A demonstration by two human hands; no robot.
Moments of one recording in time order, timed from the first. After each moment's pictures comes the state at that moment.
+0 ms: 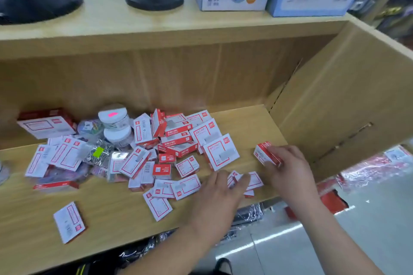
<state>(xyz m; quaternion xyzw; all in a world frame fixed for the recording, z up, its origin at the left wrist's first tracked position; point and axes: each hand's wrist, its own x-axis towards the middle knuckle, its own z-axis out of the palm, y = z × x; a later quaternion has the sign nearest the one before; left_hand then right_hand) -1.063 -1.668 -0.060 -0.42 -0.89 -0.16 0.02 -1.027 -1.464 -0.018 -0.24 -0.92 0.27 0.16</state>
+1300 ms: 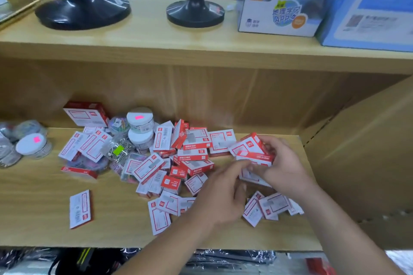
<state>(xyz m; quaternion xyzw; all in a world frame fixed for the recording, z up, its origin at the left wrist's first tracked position) -1.120 -1.645 -0.015 -0.22 -0.86 -0.46 -0.06 -1.140 -1.464 0.017 -0.09 -0.89 0.45 -0.02</state>
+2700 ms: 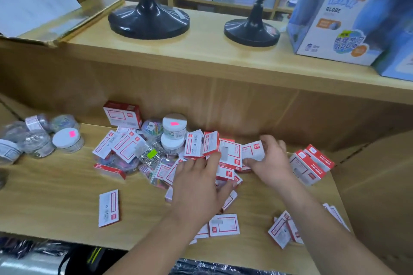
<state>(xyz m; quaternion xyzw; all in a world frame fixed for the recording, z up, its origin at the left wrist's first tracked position) -1.147 -1.737 -0.017 -0.11 -0.98 -0.15 0.12 -1.203 -1.542 0.009 -0.15 -0.93 0.33 -0.02</state>
